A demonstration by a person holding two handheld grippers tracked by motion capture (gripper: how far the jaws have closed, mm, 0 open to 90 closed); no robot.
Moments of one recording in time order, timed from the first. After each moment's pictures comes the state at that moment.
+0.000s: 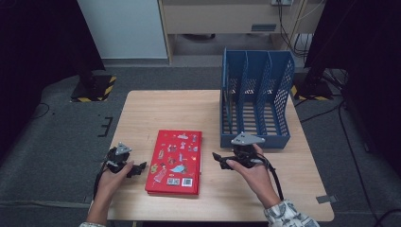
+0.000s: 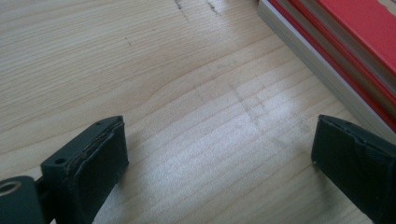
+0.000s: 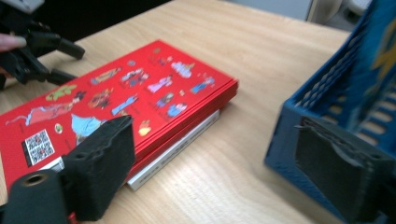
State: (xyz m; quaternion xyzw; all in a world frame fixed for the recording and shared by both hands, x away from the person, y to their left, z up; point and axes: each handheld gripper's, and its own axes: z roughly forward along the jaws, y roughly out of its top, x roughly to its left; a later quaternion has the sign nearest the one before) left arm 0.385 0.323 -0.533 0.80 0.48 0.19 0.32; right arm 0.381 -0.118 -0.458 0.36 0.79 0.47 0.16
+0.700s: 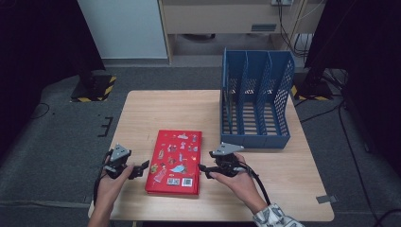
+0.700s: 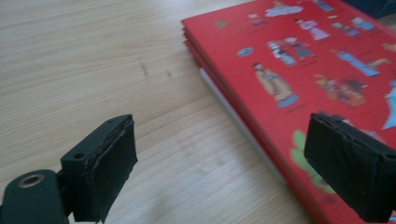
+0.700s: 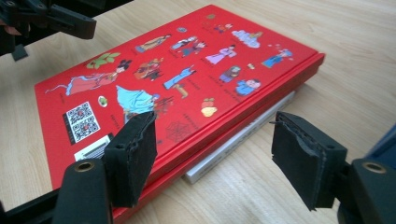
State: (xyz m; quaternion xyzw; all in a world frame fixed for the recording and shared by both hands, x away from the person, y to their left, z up) left arm 0.353 0.295 -0.495 0.77 0.45 0.22 0.39; right arm 0.368 -0.073 -0.484 0.32 0.82 0.46 0.10
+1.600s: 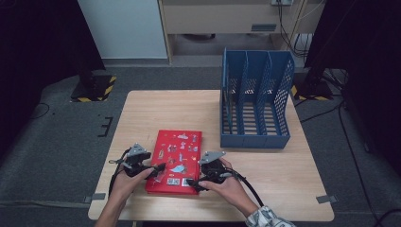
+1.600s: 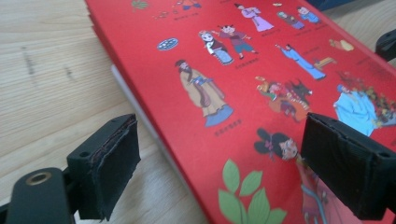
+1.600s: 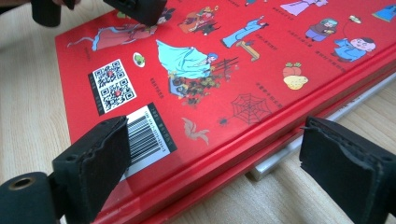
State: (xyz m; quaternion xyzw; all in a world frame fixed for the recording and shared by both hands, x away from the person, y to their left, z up) left arm 0.379 0.262 -0.519 0.79 0.43 0.11 0.43; right arm 0.361 -0.037 -0.513 0.28 0.86 0.42 0.05
